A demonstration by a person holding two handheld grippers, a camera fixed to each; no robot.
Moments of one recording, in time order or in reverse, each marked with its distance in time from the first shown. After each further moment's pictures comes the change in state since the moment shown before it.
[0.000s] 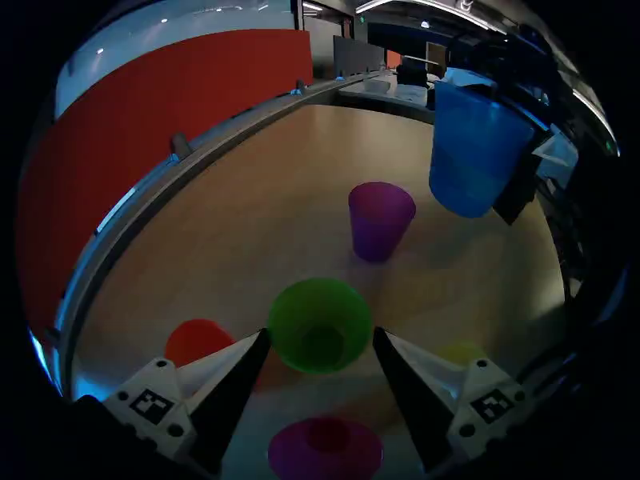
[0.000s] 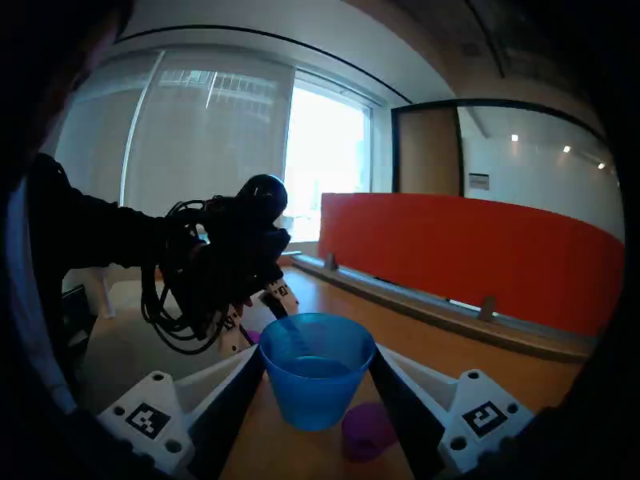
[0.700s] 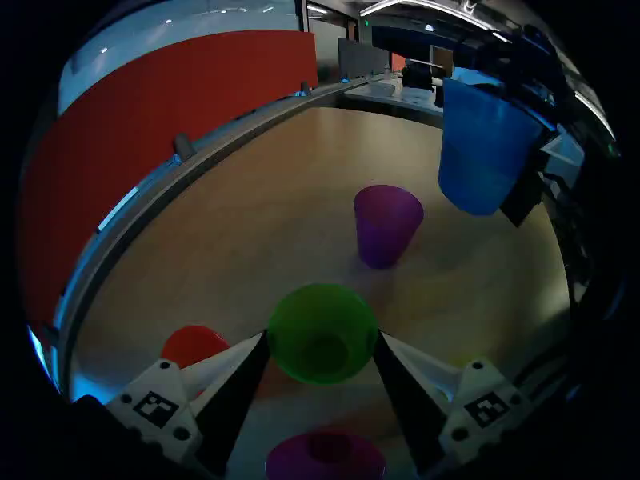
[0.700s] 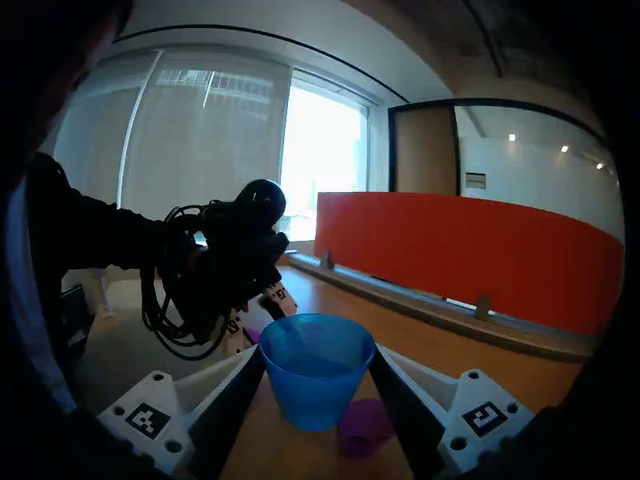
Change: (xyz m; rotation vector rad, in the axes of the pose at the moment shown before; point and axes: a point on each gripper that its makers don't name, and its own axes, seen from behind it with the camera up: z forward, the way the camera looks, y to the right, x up) left arm 0.002 -0.005 0.006 0.018 0.020 -0.016; right arm -0.001 0.005 -0.005 -0.013 -0.003 0.001
